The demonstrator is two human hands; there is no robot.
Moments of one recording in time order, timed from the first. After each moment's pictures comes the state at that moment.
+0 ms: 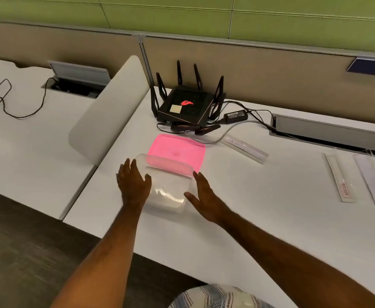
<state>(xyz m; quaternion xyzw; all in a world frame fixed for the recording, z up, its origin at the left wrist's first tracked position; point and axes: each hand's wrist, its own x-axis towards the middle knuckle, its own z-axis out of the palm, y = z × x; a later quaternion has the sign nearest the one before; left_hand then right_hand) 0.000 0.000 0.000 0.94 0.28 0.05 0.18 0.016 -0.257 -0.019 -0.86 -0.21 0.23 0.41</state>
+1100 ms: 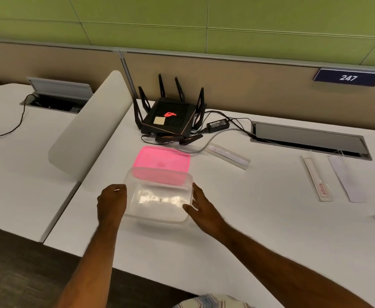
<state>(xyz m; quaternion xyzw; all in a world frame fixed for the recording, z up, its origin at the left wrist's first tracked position) -0.013 0.006 0.024 0.83 0.40 0.05 0.39 -0.002 -0.287 0.003 -0.79 -0.07 0.25 0.56</state>
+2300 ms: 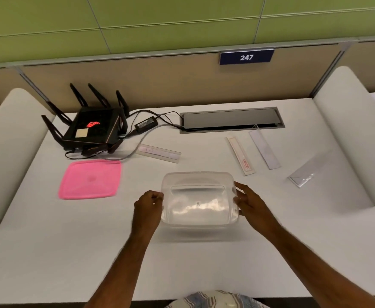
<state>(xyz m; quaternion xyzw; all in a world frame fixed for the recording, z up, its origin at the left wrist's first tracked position) 0.003 -0.307 0.026 0.83 0.20 -0.11 0.51 -0.039 -0.628 0.011 -0.76 0.13 0.13 0.62</state>
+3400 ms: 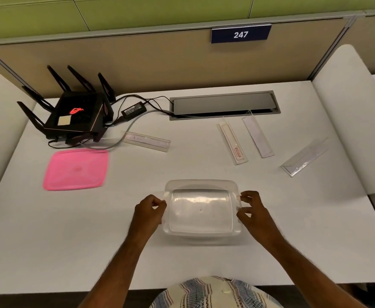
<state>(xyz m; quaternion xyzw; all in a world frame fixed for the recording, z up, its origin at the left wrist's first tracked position) -0.021 -0.331 -0.008 0.86 0.18 -0.18 0.44 -0.083 -0.656 -0.005 -0.82 0.18 0.13 0.52</state>
